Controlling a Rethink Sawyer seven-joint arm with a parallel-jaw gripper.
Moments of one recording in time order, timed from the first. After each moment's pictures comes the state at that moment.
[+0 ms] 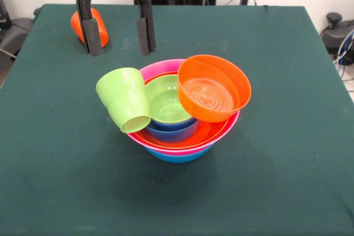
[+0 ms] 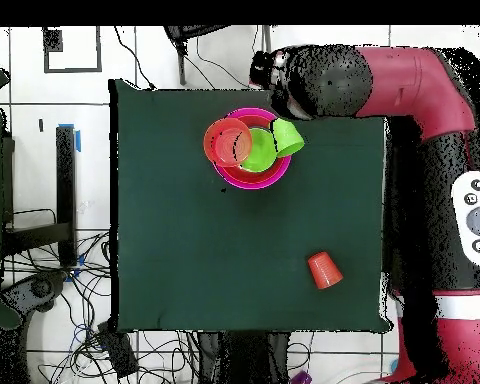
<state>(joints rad) -0.72 -0.64 0.81 1.16 -0.56 0.93 1.99</state>
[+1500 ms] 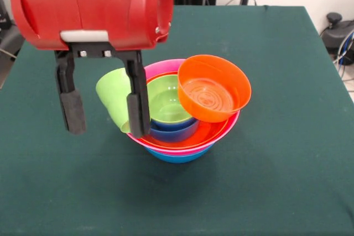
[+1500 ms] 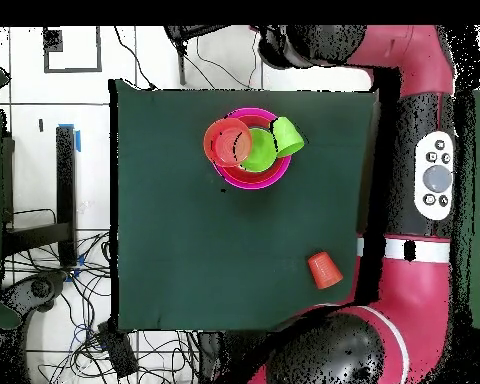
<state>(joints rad) -0.58 -0.44 0.81 0.72 -0.60 1.02 1.93</state>
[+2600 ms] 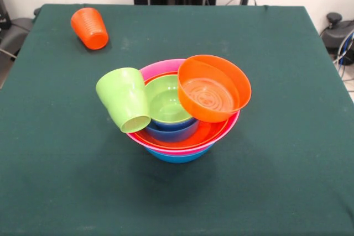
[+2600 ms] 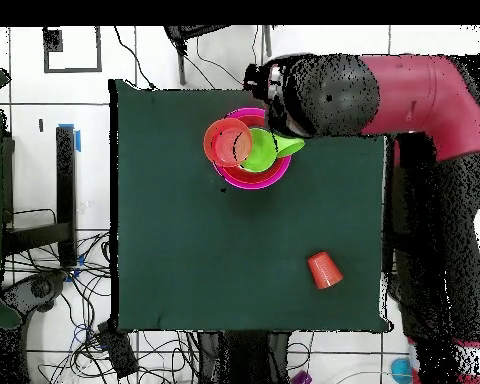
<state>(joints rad) -0.75 -0.82 0.80 1.31 -0.47 0.95 1.93</state>
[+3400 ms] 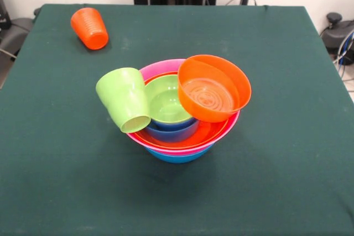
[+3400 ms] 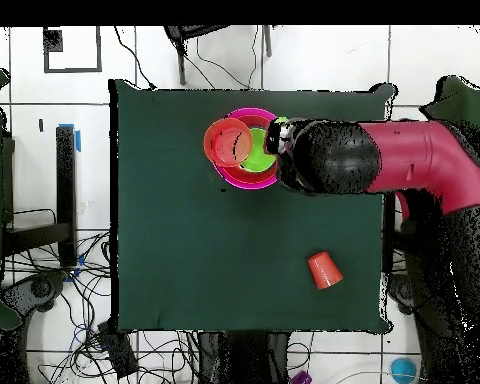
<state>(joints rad) -0.85 -0.90 0.80 1.57 -0.46 0.87 1.93</state>
